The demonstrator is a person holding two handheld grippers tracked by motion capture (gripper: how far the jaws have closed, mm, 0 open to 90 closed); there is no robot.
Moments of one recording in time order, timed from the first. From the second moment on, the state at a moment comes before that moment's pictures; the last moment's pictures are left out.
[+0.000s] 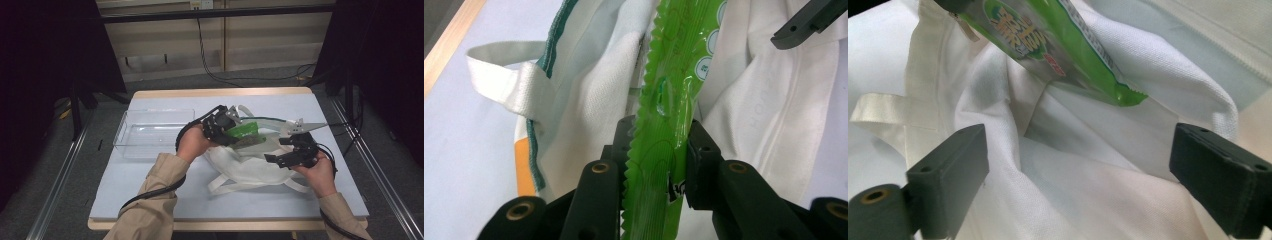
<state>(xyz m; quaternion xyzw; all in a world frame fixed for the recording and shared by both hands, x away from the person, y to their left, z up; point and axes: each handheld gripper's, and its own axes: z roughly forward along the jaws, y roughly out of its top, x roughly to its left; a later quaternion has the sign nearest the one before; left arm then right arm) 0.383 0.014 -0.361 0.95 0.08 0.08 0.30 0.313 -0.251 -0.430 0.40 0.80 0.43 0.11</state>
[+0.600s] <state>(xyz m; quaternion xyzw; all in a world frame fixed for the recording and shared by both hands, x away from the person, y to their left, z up) 0.384 0.017 -0.319 0.95 0.09 0.05 0.30 0.310 -0.247 -0.434 0.42 0.81 0.39 0.13</state>
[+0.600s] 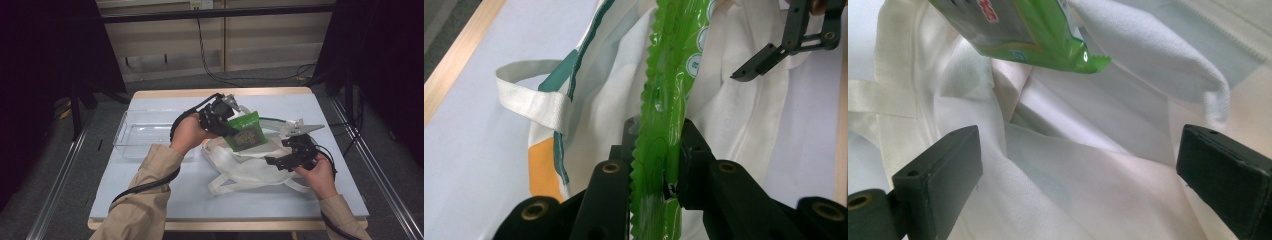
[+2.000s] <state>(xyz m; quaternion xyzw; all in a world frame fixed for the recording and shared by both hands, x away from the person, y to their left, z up) 0.397 0.023 -0.253 0.96 0.10 -0.01 0.27 0.306 -0.254 -0.432 0.43 0.80 0.39 0.13</state>
